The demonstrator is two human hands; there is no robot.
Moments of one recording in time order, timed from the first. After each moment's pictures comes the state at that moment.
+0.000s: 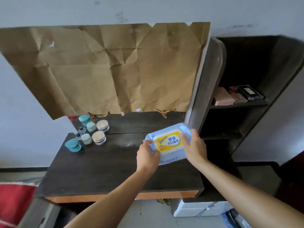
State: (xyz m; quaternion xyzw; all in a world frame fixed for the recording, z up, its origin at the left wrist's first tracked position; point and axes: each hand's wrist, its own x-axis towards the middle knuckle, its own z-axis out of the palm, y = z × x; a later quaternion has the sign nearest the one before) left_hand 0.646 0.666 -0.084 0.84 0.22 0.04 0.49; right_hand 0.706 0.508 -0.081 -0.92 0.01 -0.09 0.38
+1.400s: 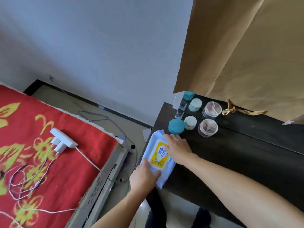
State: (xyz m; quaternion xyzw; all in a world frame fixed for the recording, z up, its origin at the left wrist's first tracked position) left_hand 0.547 1.126 -0.235 0.81 0.47 -0.18 0.30; right_hand 0.709 1.064 -0.258 -0.88 -0.41 0.22 0.04
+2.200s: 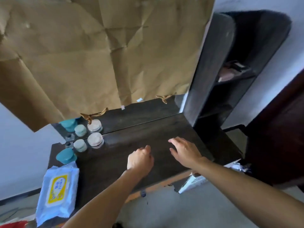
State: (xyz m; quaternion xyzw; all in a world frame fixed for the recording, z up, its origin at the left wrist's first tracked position) left_hand 0.641 0.818 -0.140 0.98 -0.09 -0.05 0.15; right_hand 0.652 0.624 -0.144 -0.98 -0.14 -0.04 0.14
